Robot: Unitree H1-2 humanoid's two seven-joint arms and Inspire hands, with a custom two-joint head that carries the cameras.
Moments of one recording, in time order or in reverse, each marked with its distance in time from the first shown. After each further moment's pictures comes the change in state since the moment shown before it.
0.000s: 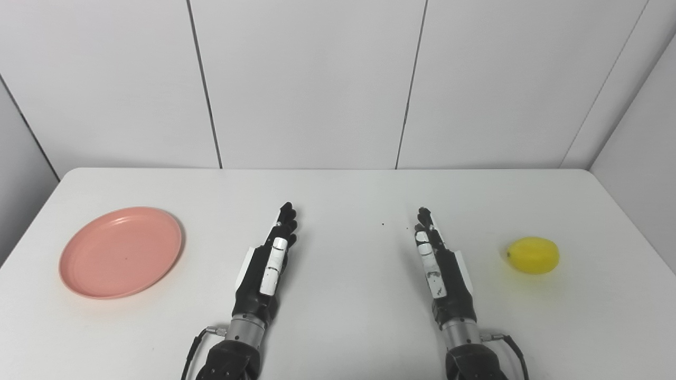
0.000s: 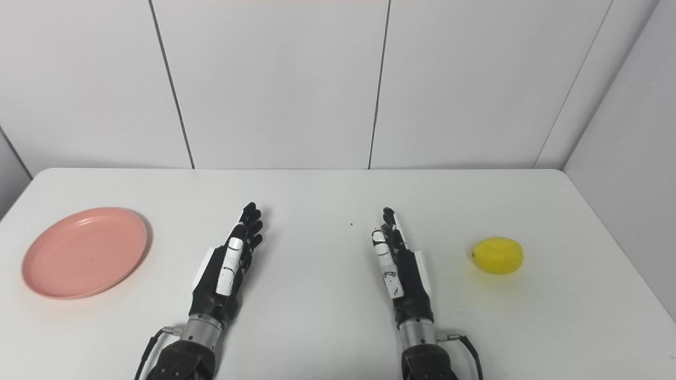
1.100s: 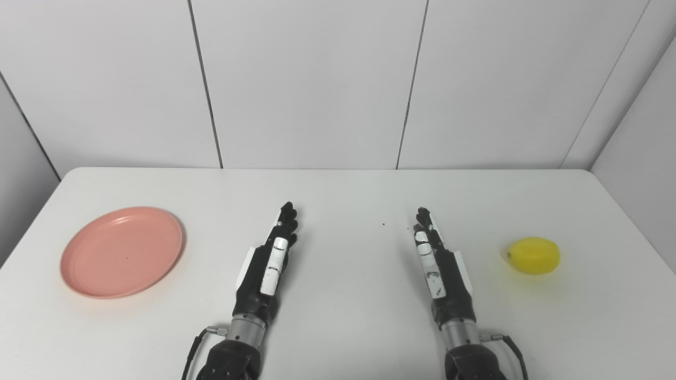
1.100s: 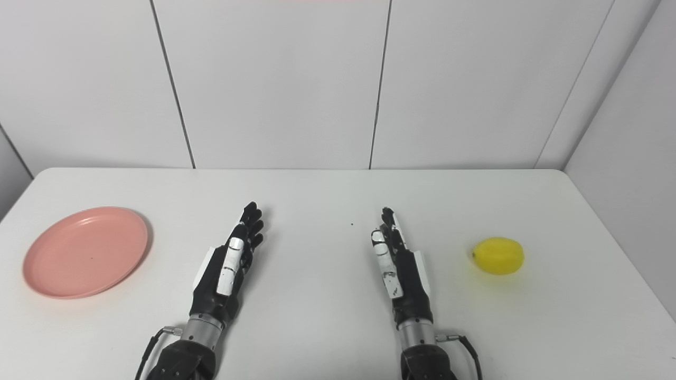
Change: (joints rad) left arm -0.001 -0.002 0.003 0.005 -0.002 -0.004 -0.001; right arm 0.005 0.003 0.000 -0.003 0.010 -0.001 0.001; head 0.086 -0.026
